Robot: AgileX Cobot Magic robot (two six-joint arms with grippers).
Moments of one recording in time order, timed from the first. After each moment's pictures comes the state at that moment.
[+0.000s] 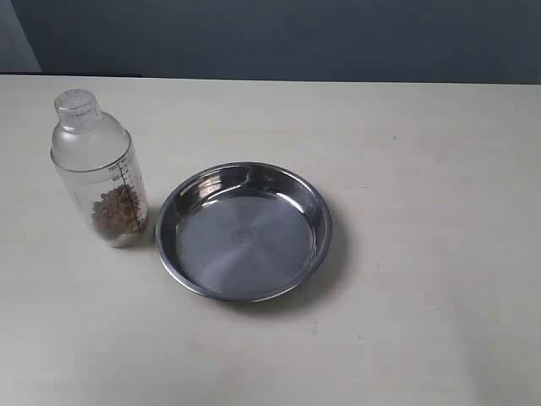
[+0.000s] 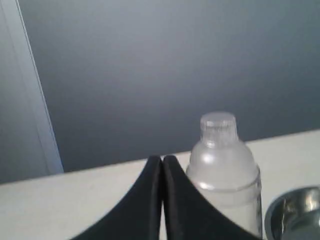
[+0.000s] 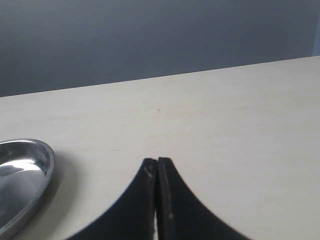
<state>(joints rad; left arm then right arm) 0.02 0.00 0.00 0.07 -0.05 0.03 0.08 0.05 0.00 0.06 0.25 0.12</state>
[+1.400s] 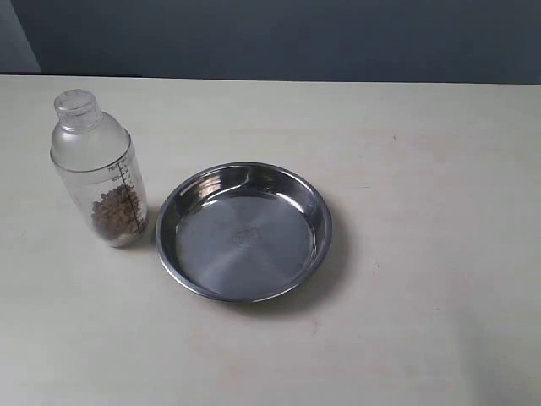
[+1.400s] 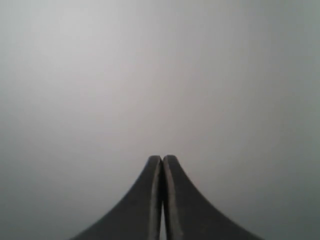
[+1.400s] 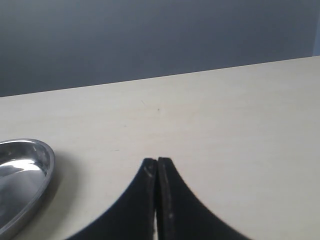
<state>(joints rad) 0.02 0.61 -0.69 0.58 -0.26 -0.58 0.08 0.05 0.00 0.06 0.25 0.12</state>
